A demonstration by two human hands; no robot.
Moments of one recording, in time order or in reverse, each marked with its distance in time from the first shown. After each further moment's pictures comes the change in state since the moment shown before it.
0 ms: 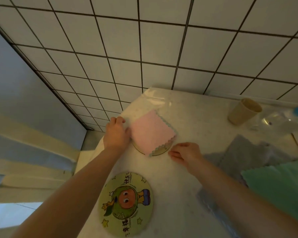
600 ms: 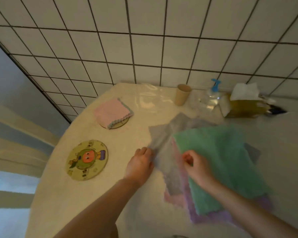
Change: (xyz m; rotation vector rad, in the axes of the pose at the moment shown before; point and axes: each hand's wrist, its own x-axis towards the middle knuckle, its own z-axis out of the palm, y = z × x) left_hand -0.280 0.165 0.061 0.026 -0.277 0.433; right_hand -0.121 0.080 -0.260 -0.701 0.062 -0.683
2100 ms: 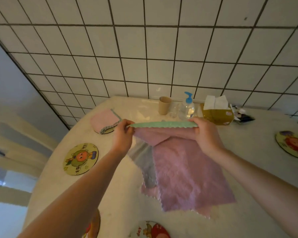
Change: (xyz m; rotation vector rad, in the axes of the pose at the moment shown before) left_hand 0.017 0.093 -0.093 -0.723 0.396 -0.280; right_hand 0.005 -0.052 -0.165 -0.297 0.238 -0.354
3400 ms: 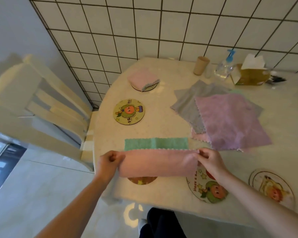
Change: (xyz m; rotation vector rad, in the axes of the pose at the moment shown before) left_hand -0.181 -0.211 -0.257 0.182 -0.078 -0.394; right_hand -0.246 -0.127 0.157 0.396 -0.307 0.566
